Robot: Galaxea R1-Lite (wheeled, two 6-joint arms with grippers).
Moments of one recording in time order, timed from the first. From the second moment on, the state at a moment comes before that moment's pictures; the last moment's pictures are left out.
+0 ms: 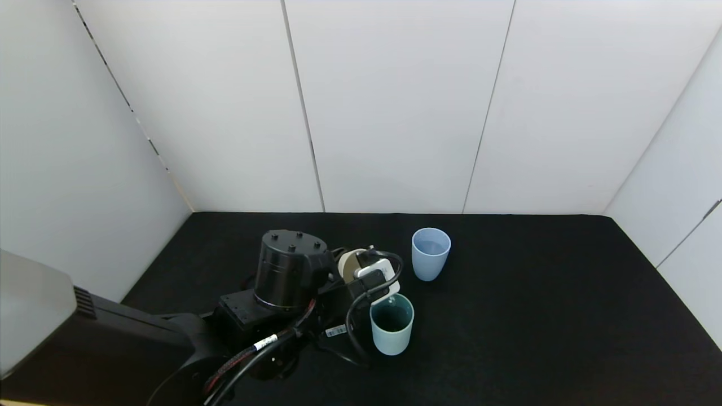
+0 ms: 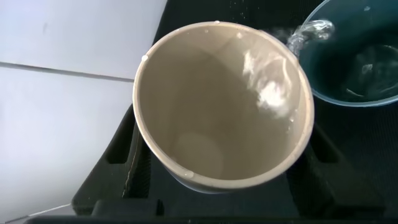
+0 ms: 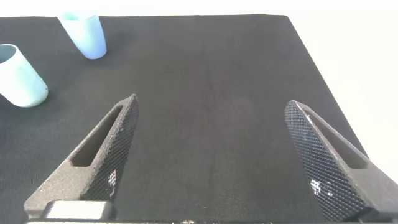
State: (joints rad) left arm -0.70 1.86 -0.77 -0.69 0.33 0.87; right arm 0.00 0.00 0.00 0.00 -0.02 0.05
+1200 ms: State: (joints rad) left arm -0.77 1.85 -0.78 -0.71 0.49 1.04; right arm 0.00 0.00 0.00 0.00 -0.02 0.05
